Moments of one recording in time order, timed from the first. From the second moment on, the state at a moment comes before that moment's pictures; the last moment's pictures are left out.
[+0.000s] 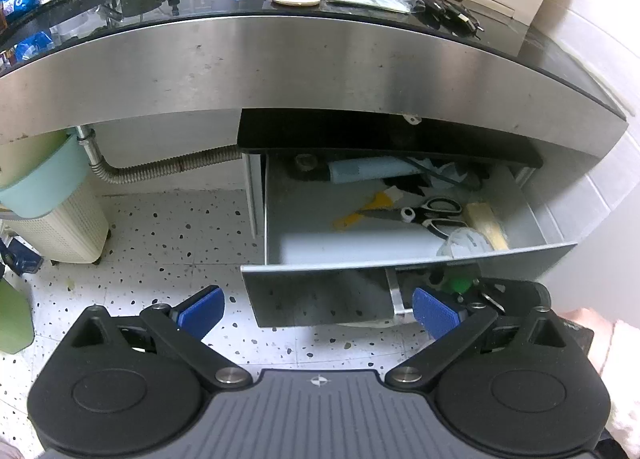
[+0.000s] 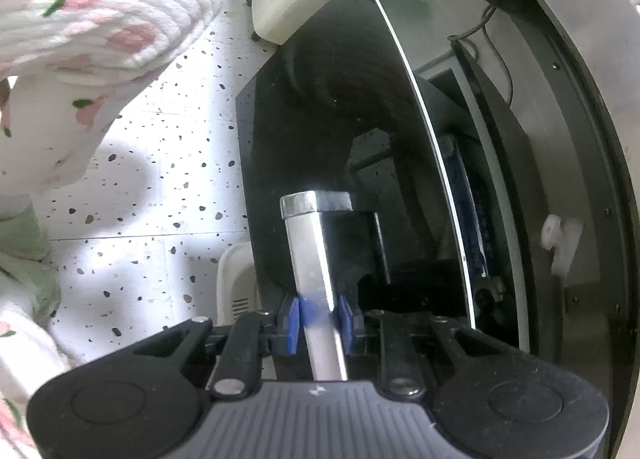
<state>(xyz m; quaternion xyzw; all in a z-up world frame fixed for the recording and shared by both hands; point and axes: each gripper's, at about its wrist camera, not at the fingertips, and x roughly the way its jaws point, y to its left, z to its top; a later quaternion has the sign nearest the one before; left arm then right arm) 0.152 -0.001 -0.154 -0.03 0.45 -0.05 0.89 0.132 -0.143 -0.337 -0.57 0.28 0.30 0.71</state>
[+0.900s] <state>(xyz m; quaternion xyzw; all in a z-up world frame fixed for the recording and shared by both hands) 0.151 0.007 -0.157 -0.03 0.46 -0.05 0.89 0.073 -0.145 -0.327 -0.54 0.31 0.33 0.71</state>
